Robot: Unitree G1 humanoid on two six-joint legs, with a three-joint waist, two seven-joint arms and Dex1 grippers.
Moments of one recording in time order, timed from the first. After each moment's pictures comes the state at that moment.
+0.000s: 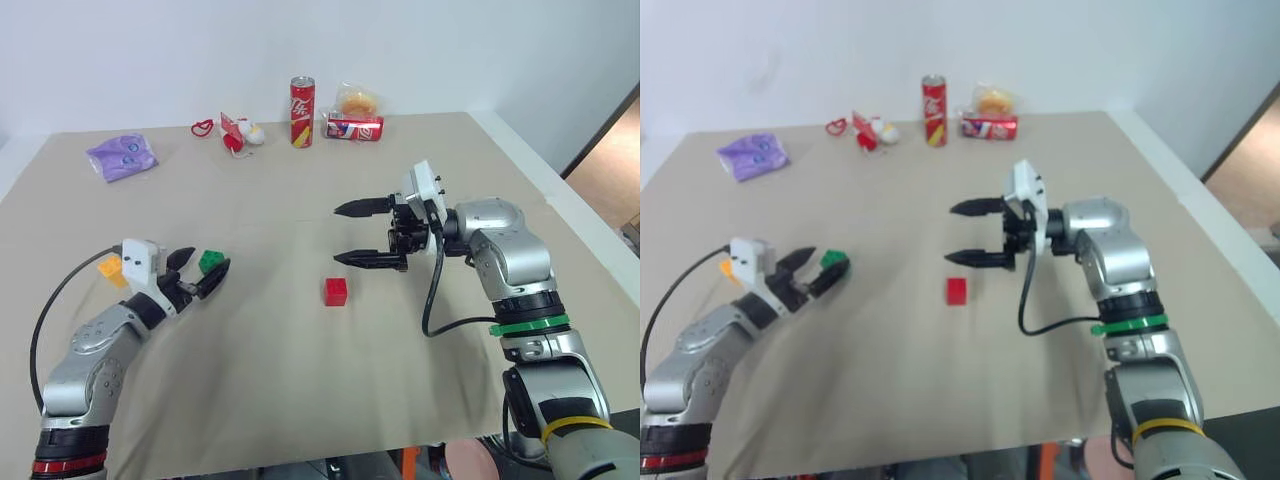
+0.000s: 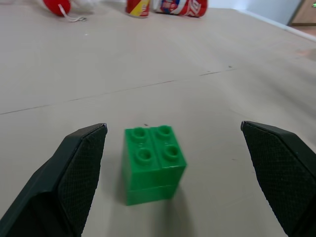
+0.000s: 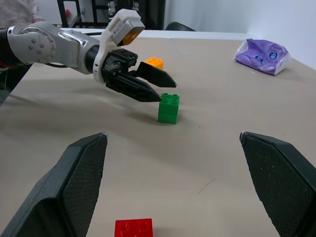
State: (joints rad) left arm -0.14 0.44 0.23 -0.18 -0.55 0.43 -0.50; right arm -0.80 -0.52 0.08 0.22 0.37 0.30 1.37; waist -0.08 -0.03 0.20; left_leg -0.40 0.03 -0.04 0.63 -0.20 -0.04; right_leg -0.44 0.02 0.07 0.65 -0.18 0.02
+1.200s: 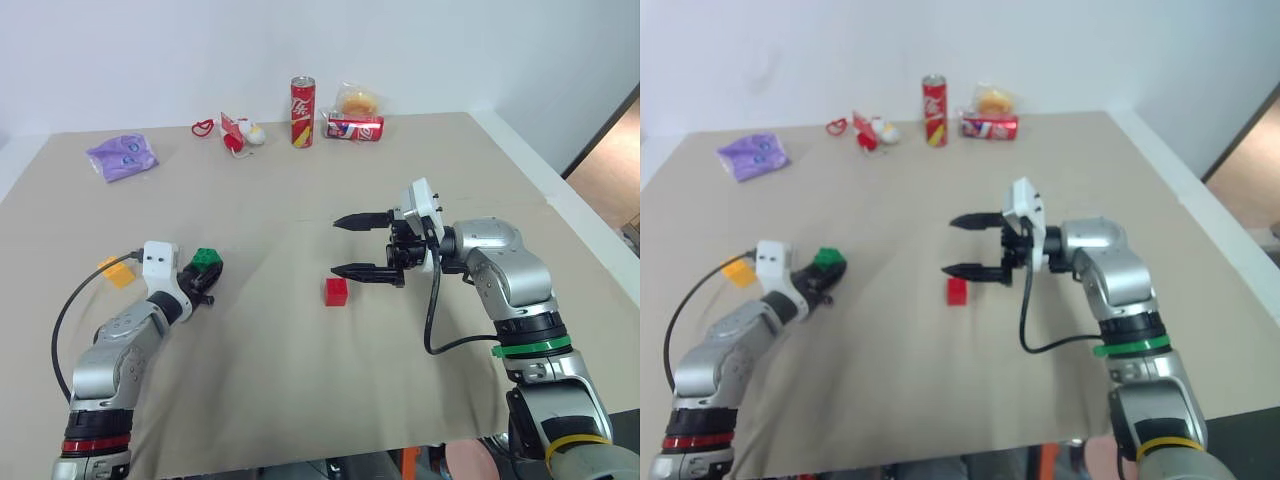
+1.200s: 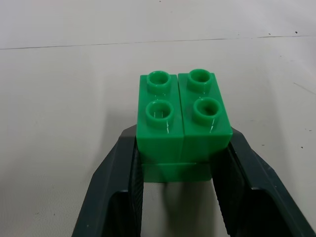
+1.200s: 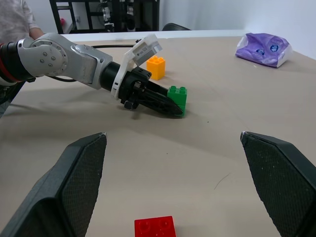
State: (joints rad) left arm -0.21 0.38 0.19 -0.10 -0.44 0.56 -0.36; right arm -0.71 -0.52 0.08 0.10 0.41 0.35 1.30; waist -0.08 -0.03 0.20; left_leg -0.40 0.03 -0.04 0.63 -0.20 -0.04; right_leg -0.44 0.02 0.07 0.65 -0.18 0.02
